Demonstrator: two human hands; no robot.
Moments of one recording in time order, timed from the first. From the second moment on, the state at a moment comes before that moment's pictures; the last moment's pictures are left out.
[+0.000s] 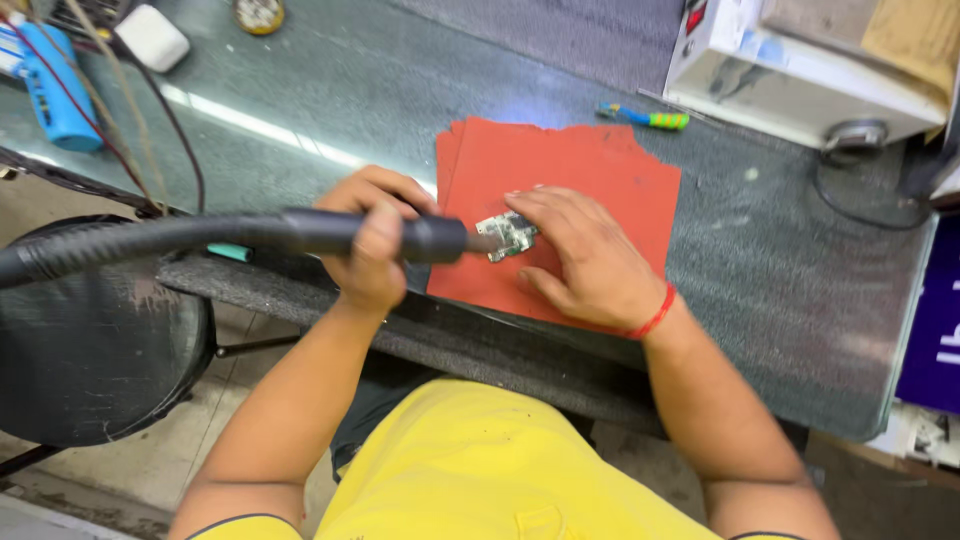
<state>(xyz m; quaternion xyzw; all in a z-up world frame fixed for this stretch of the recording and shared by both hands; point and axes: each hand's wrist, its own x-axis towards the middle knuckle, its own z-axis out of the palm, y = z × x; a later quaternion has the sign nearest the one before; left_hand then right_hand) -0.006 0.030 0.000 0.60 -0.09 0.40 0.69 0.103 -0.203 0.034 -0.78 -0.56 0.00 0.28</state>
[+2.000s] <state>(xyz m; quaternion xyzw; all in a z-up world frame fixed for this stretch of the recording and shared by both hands) -0.003 0.016 -0.064 0.58 0.05 0.33 0.74 0.159 -0.209 0.010 -0.77 -0.58 -0.04 0.26</state>
